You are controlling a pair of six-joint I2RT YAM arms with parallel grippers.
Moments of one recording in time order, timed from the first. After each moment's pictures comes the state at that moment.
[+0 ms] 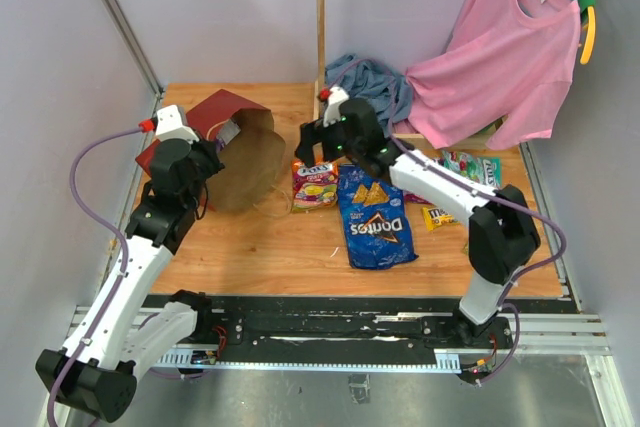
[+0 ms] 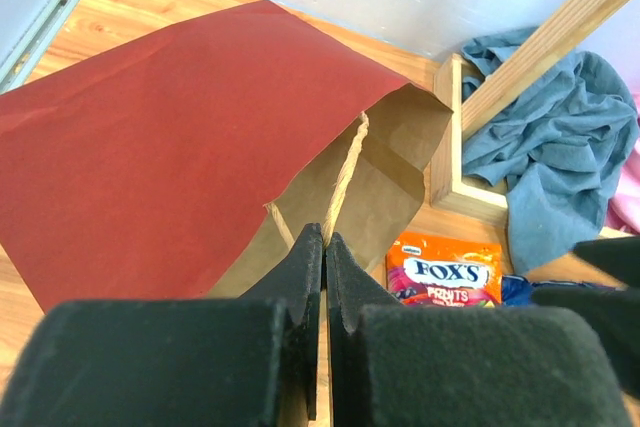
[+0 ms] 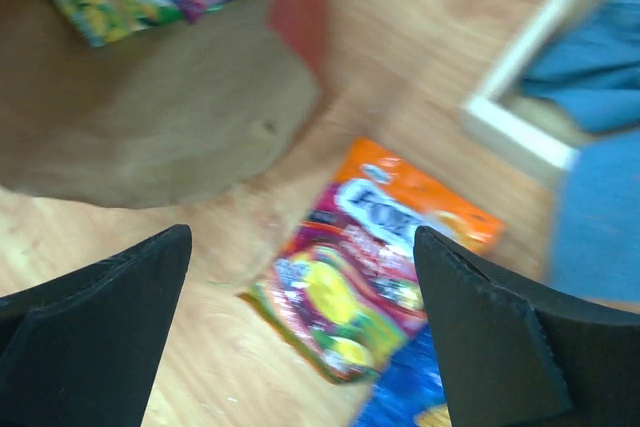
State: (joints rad) left arm -0.28 0.85 0.89 -0.24 -0.37 -0.39; right arm 0.65 1.72 1.40 -0.12 -0.14 0.19
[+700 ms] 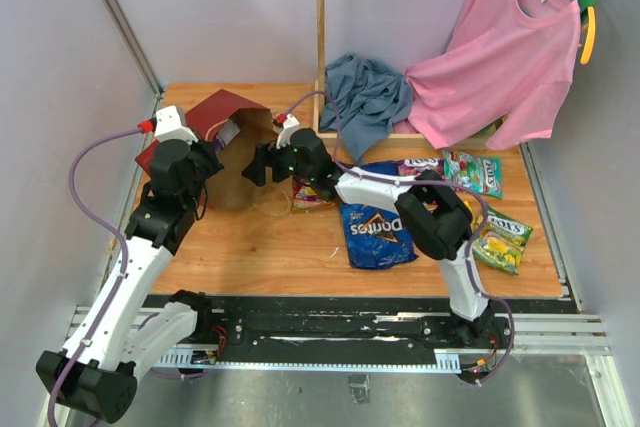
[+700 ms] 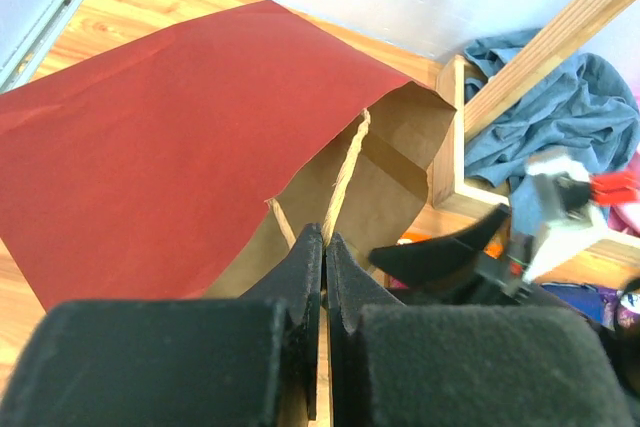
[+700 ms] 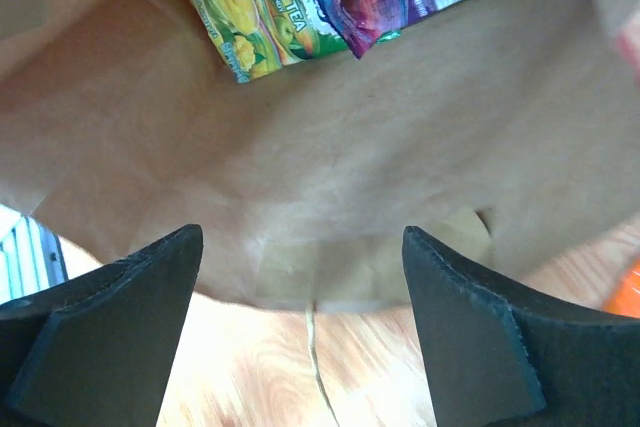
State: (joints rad) left arm -0.27 0.85 0.88 -0.24 -0.37 -0.39; right arm 0.86 2.16 1.54 0.37 -0.22 0.50
